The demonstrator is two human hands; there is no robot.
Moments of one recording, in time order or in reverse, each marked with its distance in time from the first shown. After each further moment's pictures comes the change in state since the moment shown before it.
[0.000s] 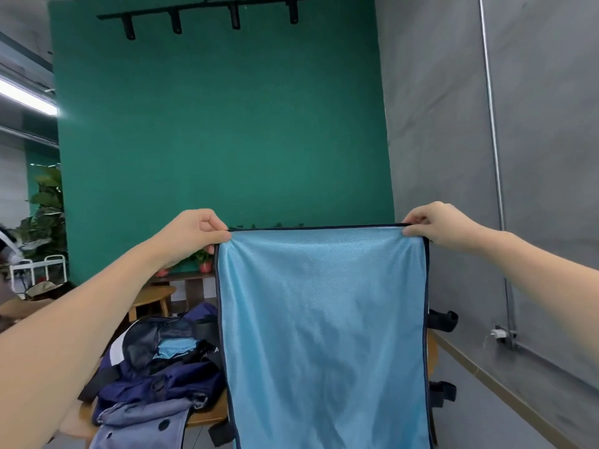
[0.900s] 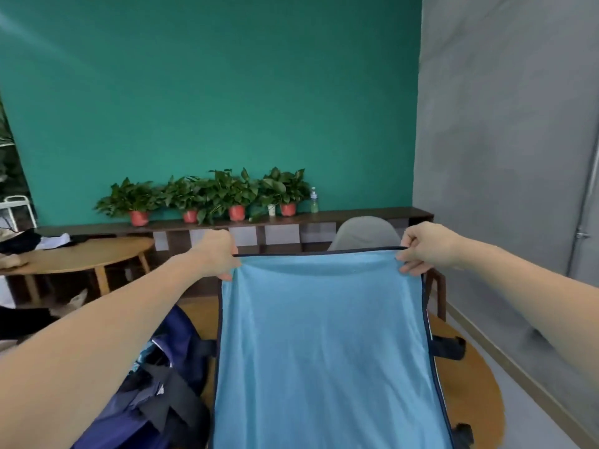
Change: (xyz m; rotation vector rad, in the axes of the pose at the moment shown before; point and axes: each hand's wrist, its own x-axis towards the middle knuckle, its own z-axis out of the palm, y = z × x) left_hand 0.260 -0.191 0.193 0.480 -0.333 -0.311; right_hand 0.220 0.118 0.214 0.254 -0.422 0.462
